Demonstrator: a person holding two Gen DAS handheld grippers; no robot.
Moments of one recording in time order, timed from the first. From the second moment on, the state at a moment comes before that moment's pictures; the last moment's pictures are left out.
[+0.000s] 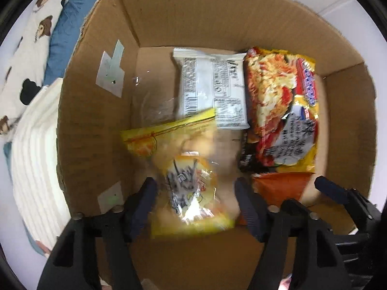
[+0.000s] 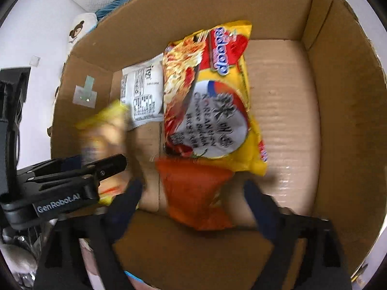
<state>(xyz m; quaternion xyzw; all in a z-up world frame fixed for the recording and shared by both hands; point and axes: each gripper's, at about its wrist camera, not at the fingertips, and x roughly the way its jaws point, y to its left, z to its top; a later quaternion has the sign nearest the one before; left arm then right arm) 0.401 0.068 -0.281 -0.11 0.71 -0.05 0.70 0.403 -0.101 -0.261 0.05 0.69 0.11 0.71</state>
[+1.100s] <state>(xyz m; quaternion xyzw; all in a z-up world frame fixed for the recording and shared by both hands) 0.231 0.078 -0.142 -0.06 0.51 0.00 0.86 0.245 -0.154 -0.117 0.02 0.55 0.09 0.83</state>
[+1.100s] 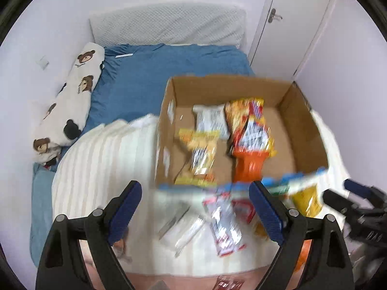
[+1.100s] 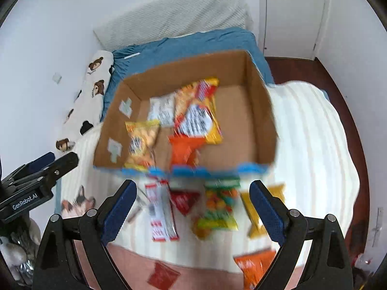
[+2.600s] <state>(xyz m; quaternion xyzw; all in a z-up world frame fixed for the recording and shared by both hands) 0.220 0.063 -0.329 -0.11 0.68 -0.03 0.72 0.151 -0.200 -0.302 0.07 0.70 0.04 0.71</state>
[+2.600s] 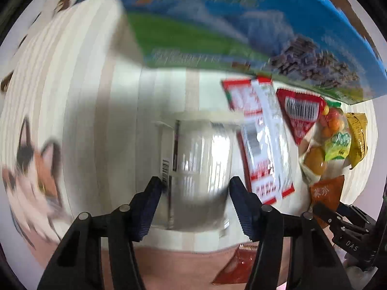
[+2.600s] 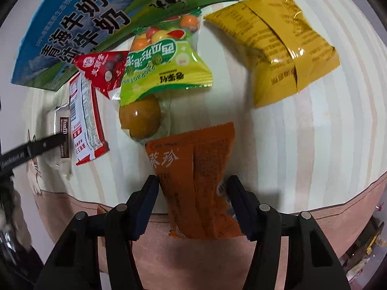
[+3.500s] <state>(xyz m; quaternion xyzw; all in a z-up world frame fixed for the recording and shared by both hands) 0.150 0.064 -0.348 -0.10 0.69 -0.01 0.72 0.087 -0.152 -0.314 0.04 0.71 0.08 0.70</state>
